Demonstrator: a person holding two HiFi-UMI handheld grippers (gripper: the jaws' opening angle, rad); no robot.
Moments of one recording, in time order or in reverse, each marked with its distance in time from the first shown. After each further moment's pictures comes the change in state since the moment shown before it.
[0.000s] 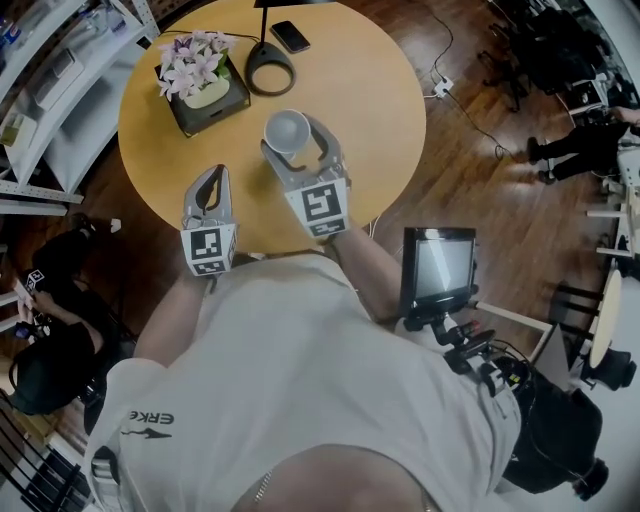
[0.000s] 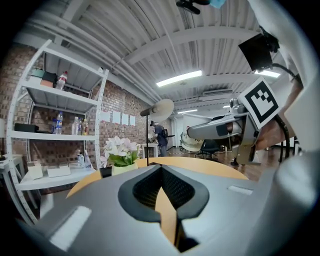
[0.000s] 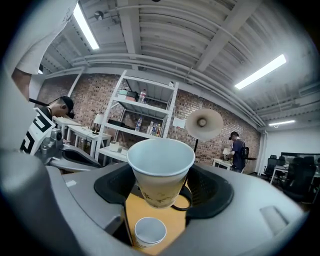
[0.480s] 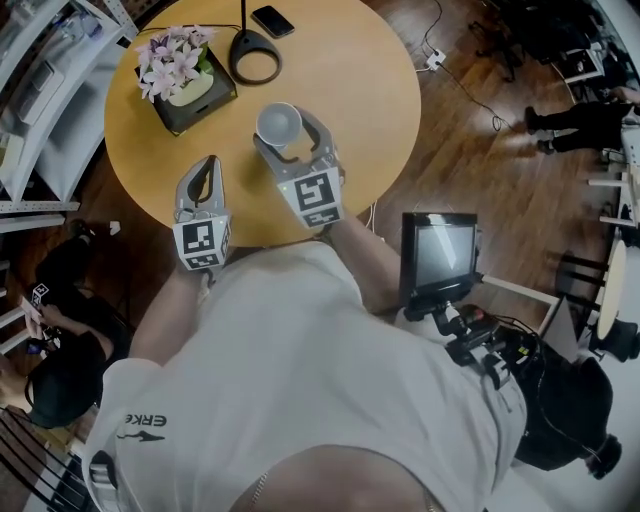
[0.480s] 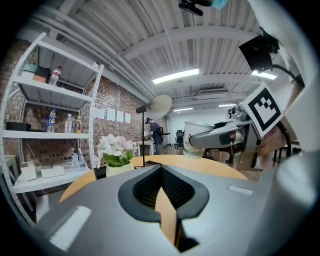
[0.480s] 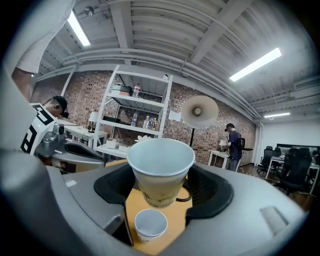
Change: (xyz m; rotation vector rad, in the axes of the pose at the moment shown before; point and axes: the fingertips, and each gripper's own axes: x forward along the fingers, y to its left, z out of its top) left arm 0.017 0.002 -0.005 -0.002 0.035 -0.060; right arm 0.007 -0.005 -0.027 0.058 0.071 -0.032
